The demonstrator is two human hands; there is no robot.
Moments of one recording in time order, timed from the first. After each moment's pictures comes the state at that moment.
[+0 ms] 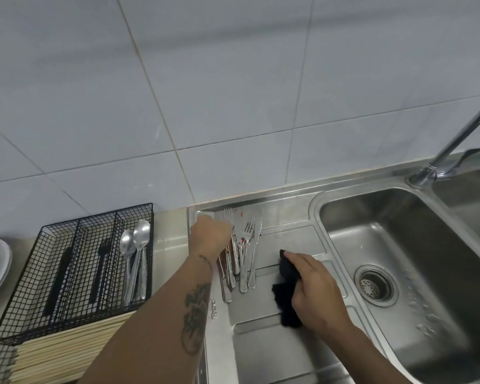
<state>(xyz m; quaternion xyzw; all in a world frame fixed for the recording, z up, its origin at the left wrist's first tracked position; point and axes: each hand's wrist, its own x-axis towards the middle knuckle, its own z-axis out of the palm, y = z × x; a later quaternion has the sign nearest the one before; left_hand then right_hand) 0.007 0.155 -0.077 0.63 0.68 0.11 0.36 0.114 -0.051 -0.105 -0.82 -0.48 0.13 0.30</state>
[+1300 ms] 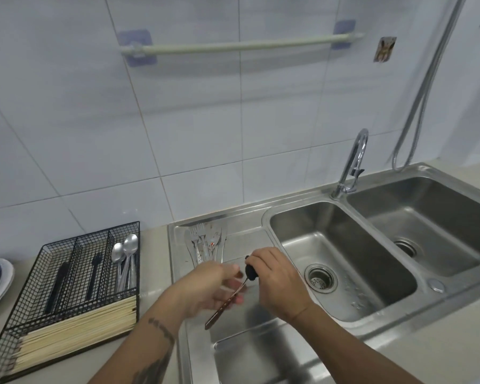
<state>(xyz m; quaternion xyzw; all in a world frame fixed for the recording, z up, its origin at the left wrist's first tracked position) -0.066 -0.033 0.034 0.58 0.45 -0.02 0.68 0.076 -0.134 -0.030 -0.70 -0.64 -0.14 0.29</state>
